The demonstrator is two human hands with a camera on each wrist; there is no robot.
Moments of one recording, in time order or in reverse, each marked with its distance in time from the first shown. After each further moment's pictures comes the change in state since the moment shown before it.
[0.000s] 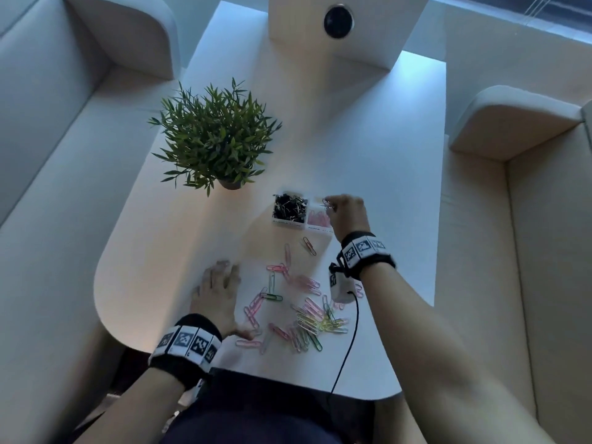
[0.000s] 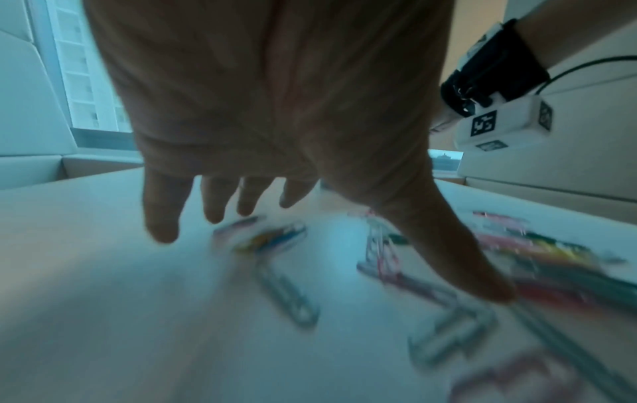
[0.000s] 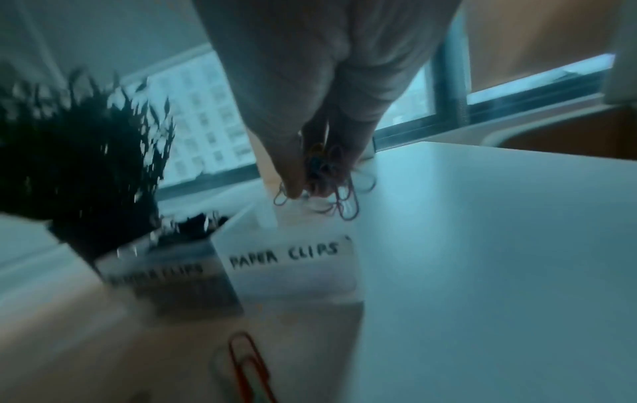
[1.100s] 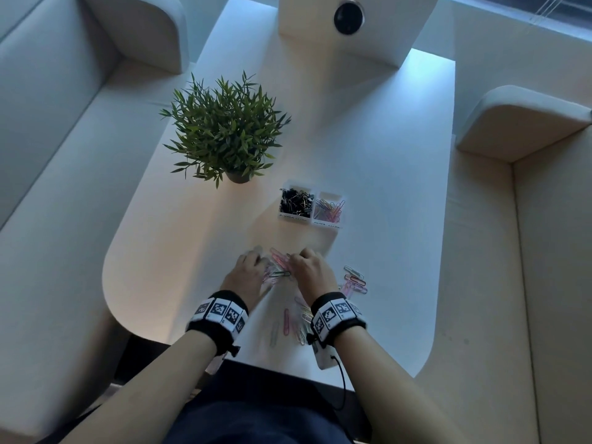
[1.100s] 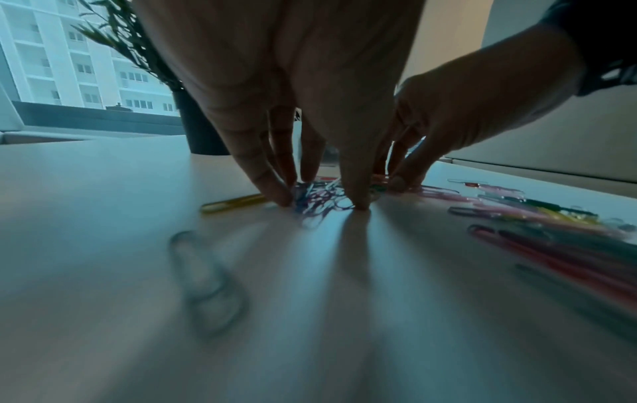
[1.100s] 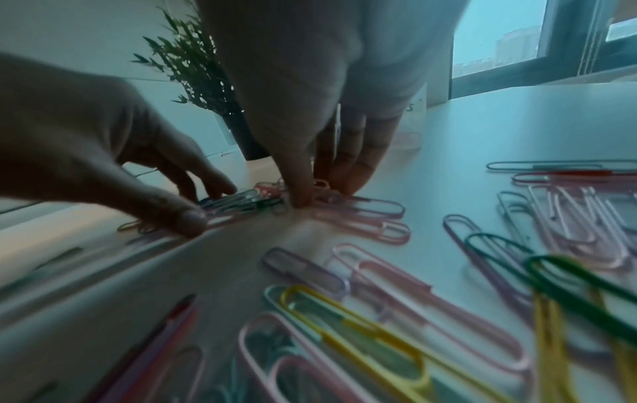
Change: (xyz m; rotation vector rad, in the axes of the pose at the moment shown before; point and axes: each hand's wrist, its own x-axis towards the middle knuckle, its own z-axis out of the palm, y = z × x) left_hand 0.024 0.031 -0.005 -0.113 0.262 0.209; right_hand -0.111 -0.024 0.080 -0.152 -0.269 -0.123
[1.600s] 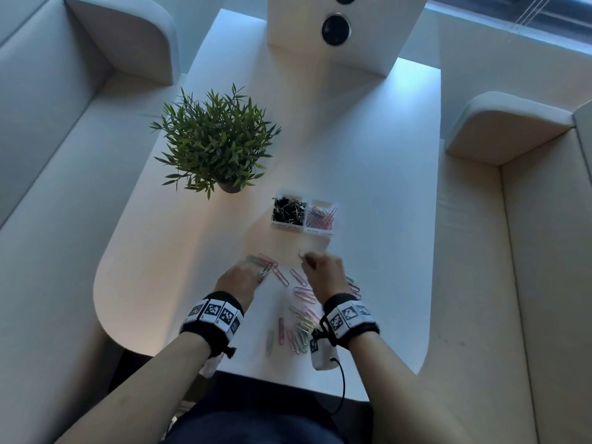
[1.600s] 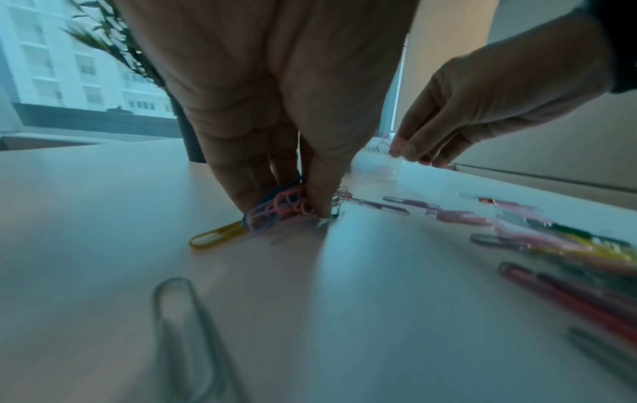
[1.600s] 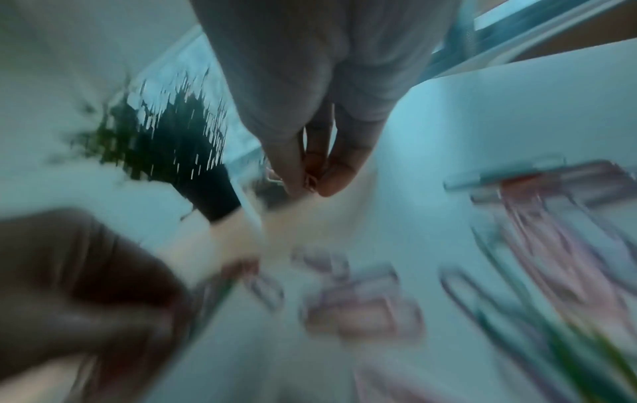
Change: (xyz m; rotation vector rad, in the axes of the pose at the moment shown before) left_hand 0.011 0.004 -0.019 -0.034 -0.003 -0.052; right_hand -0.001 0.015 -0.041 0.346 0.172 0.111
